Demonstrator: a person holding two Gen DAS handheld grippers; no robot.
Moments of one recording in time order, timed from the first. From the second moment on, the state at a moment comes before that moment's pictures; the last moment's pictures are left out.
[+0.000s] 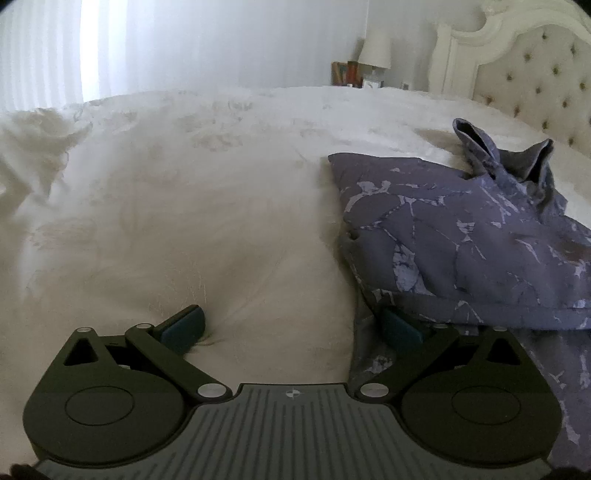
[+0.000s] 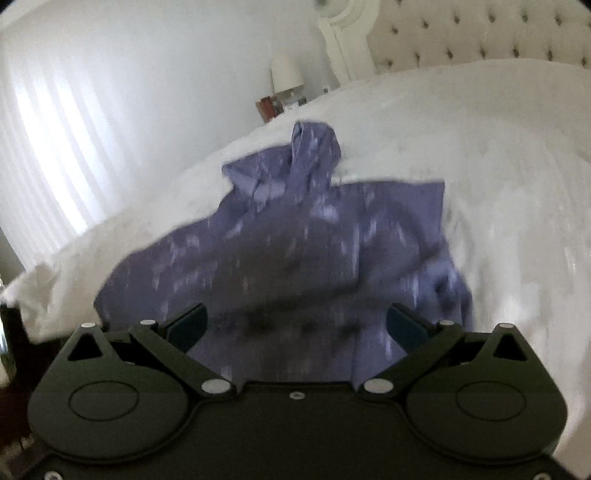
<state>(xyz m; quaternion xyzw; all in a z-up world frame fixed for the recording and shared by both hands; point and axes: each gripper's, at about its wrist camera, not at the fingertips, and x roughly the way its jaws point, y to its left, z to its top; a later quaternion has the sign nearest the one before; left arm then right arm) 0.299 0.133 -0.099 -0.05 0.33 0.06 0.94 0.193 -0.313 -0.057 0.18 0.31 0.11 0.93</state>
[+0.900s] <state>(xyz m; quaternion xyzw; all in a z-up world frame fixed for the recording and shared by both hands) 0.287 0.131 -0.066 -0.03 0.33 0.03 0.94 0.272 -0.321 -0.062 0.12 0.37 0.05 0.92</state>
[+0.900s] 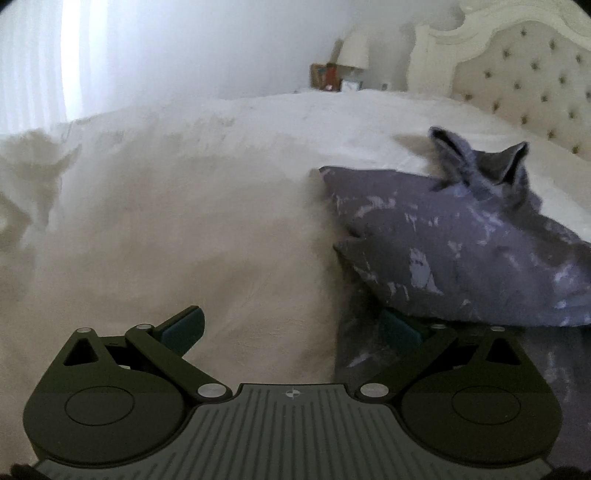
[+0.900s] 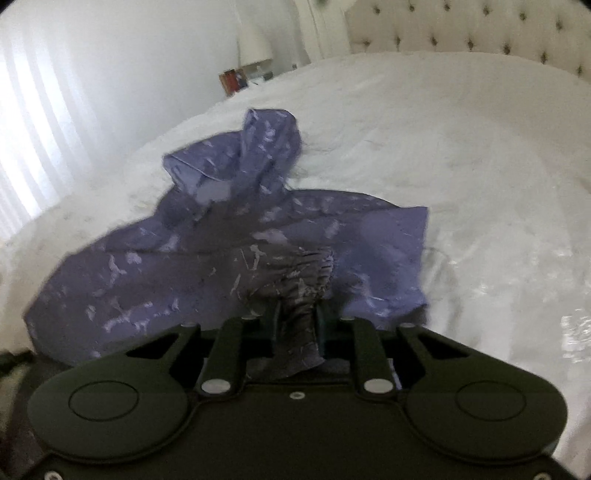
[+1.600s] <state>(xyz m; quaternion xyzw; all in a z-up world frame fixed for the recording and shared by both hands) 0.381 0.039 -0.001 0.02 0.30 -0.08 0.95 0.318 -0.301 -0.010 0.06 0.33 0.04 0.94</state>
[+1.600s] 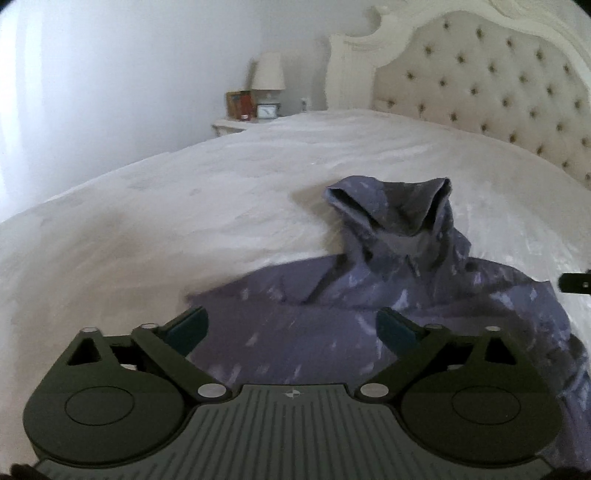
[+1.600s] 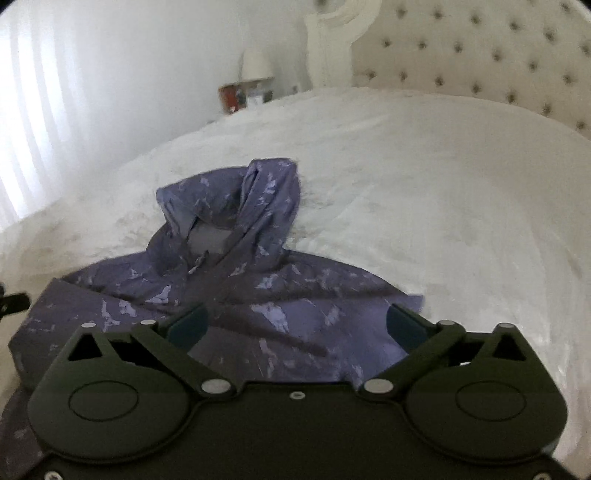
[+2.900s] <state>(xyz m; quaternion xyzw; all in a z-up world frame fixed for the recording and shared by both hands) 0.480 0.007 -0.034 0.02 0.31 -0.10 0.95 0.457 -0.340 -0.061 0.17 0.34 0.04 0.92</state>
